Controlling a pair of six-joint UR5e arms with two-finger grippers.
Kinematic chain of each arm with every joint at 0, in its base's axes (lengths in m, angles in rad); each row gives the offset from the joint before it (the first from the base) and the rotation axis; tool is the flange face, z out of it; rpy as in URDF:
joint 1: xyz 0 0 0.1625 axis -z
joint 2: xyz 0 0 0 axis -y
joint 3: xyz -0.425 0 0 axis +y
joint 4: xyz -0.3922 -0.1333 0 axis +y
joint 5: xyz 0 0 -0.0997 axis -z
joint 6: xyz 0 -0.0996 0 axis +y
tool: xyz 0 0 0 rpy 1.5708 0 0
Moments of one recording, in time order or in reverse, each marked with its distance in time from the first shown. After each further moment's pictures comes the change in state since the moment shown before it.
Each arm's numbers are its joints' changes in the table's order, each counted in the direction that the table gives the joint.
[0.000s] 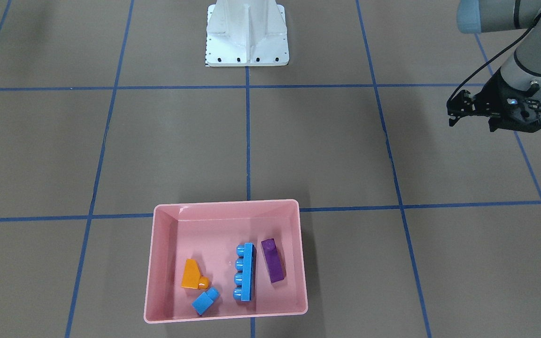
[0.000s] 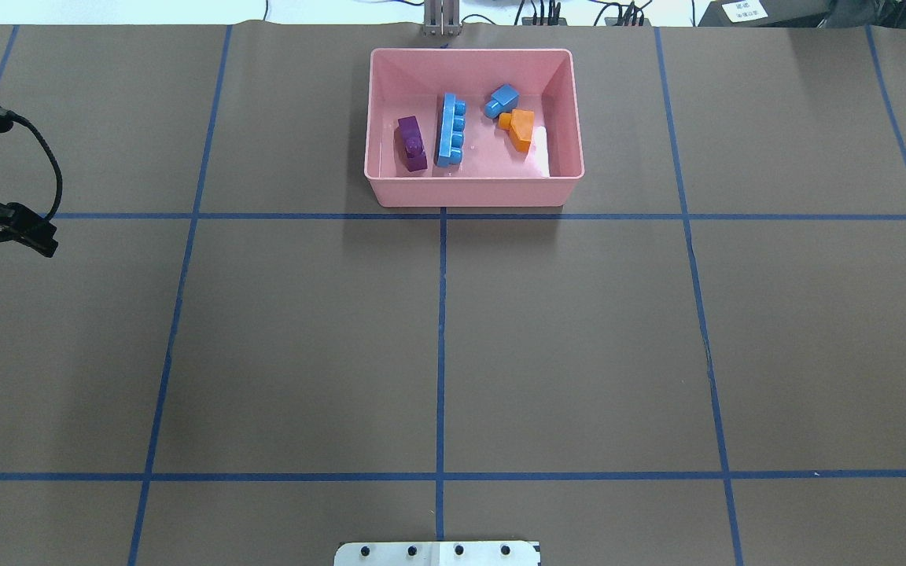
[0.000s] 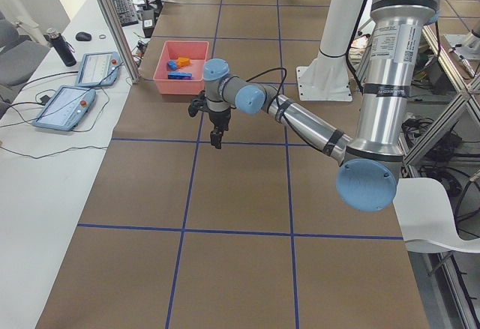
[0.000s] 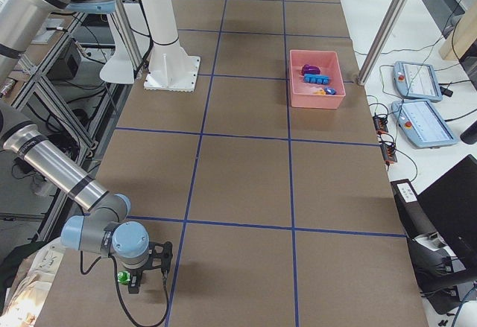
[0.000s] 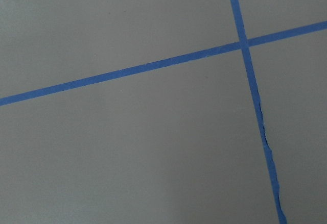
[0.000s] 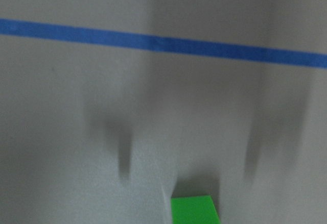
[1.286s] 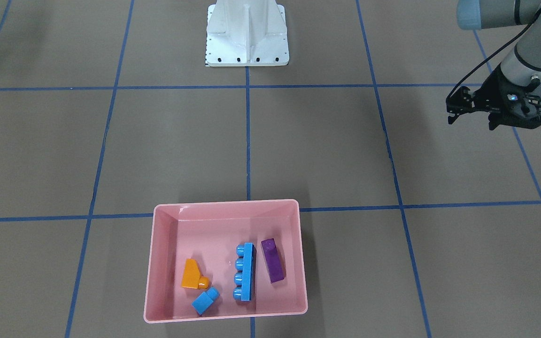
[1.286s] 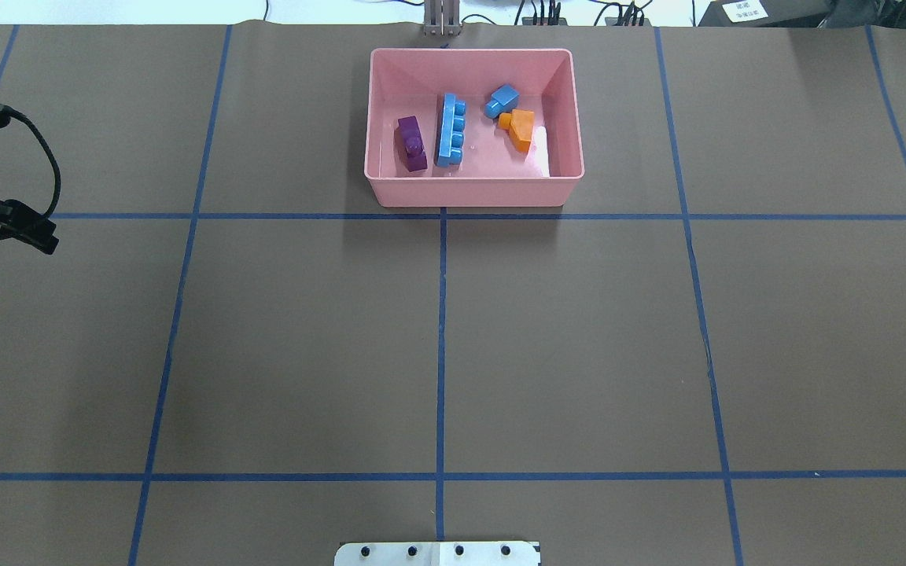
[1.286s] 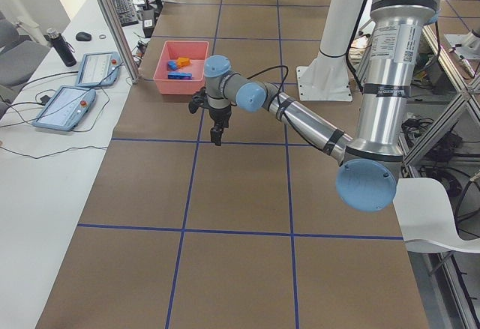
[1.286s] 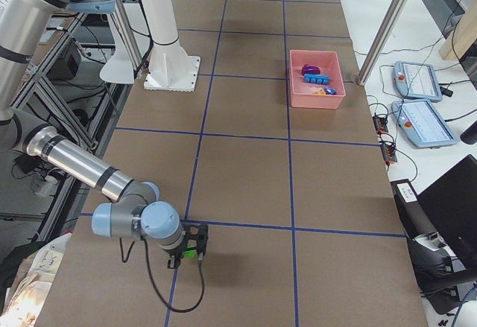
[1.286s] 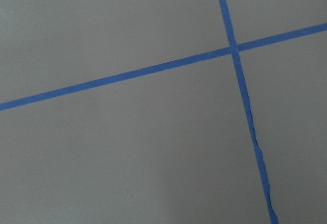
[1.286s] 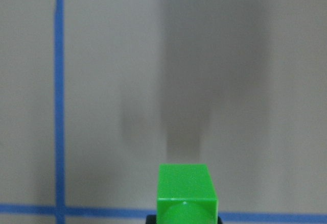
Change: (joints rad) left arm 0.001 -0.001 0.017 -0.001 0.000 0.001; right arm -0.050 0.188 -0.193 0.106 0.082 -0.231
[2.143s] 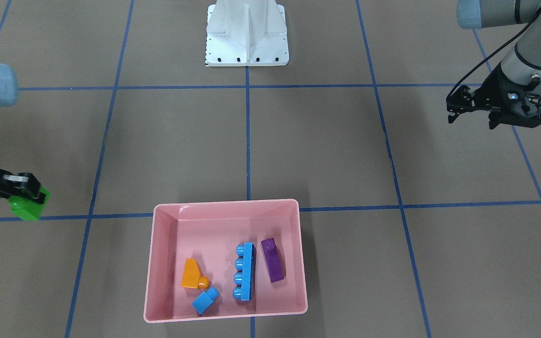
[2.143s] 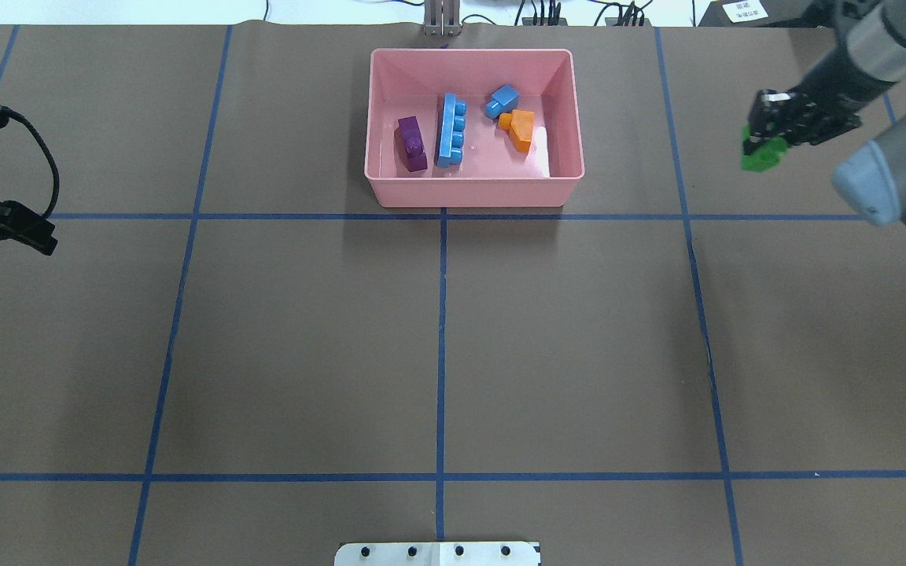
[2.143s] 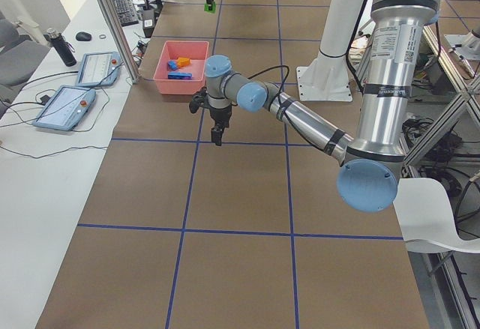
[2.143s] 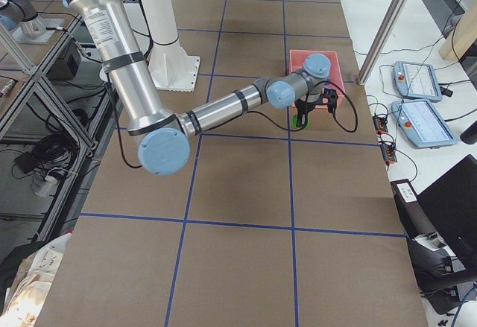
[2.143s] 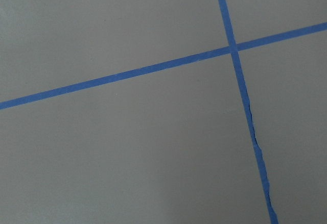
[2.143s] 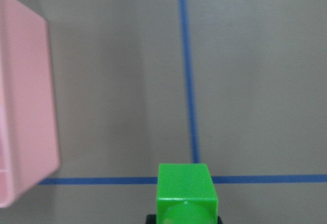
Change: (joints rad) left arm 0.001 0.003 0.004 -0.001 0.000 0.001; right arm 0.465 0.960 0.105 0.334 -0.029 -0.758
